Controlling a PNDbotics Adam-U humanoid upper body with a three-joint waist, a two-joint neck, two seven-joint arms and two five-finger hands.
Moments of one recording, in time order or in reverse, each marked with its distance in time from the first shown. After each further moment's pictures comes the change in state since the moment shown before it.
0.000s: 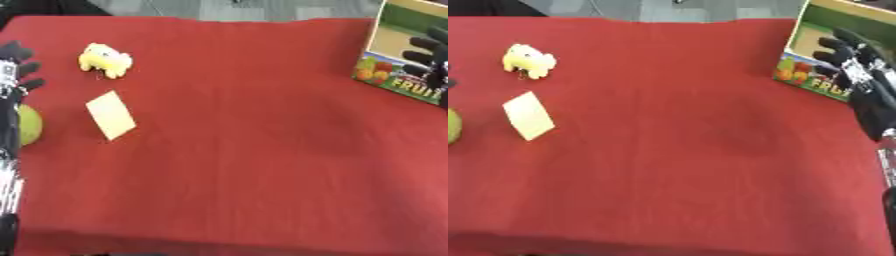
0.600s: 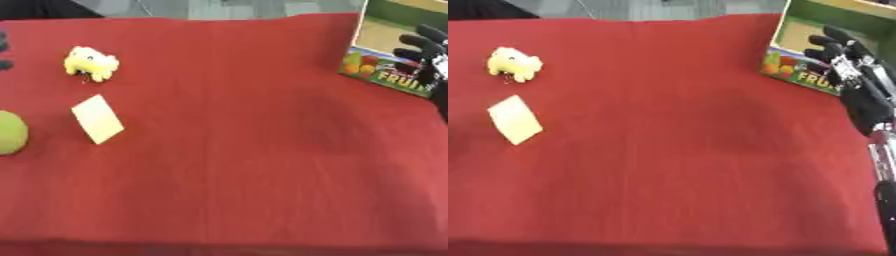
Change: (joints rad) left arm -0.041 0.322 -0.092 -0.051 0.024 0.139 0.003; right arm 0.009 -0.025 -0.005 0.000 0.004 -0.001 -0.001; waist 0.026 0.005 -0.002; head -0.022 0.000
